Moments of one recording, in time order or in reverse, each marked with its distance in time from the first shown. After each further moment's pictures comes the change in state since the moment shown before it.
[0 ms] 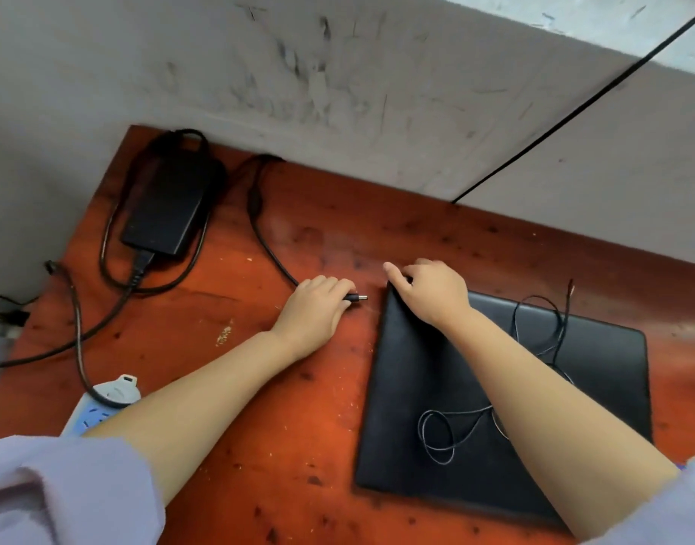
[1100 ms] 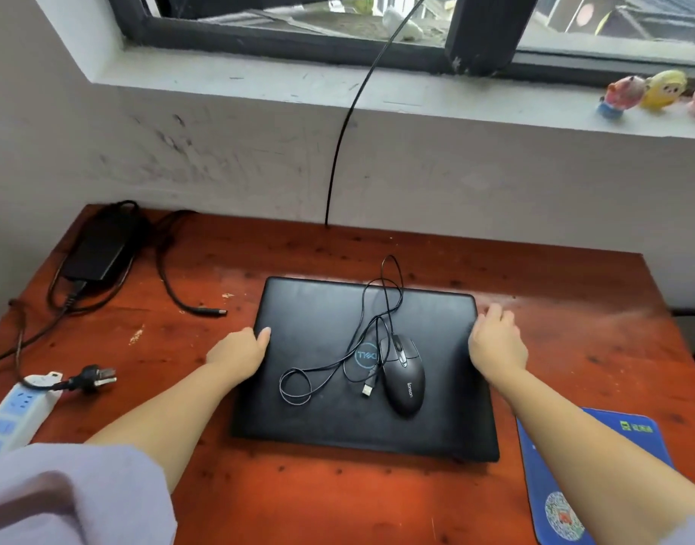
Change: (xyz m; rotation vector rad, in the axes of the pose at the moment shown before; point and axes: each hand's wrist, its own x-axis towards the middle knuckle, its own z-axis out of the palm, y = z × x) left_hand -0.034 0.113 0.038 0.158 -0.187 -0.708; right_hand -0.182 0.248 -0.051 0.137 0.218 0.572
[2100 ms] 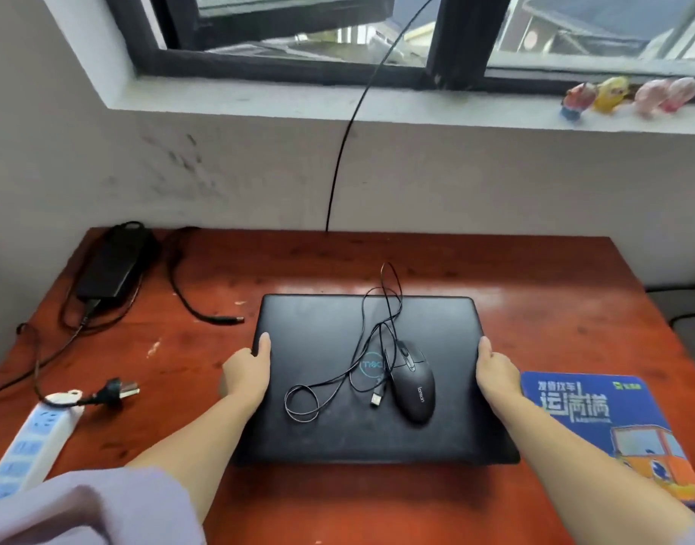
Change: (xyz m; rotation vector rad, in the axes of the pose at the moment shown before) left_hand -0.026 -0.026 0.019 -0.490 0.178 -0.153; right_hand -0.065 0.016 0.036 0.337 -0.145 0.398
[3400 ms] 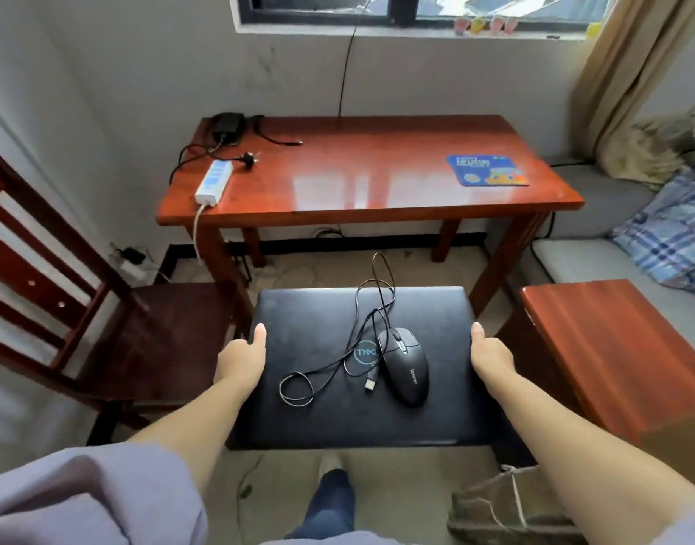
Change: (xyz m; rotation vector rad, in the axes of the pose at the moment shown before) left_hand -0.480 -0.506 -0.117 -0.028 -0.033 0.086; right_hand -0.601 0.429 0.049 0.201 0.021 0.019
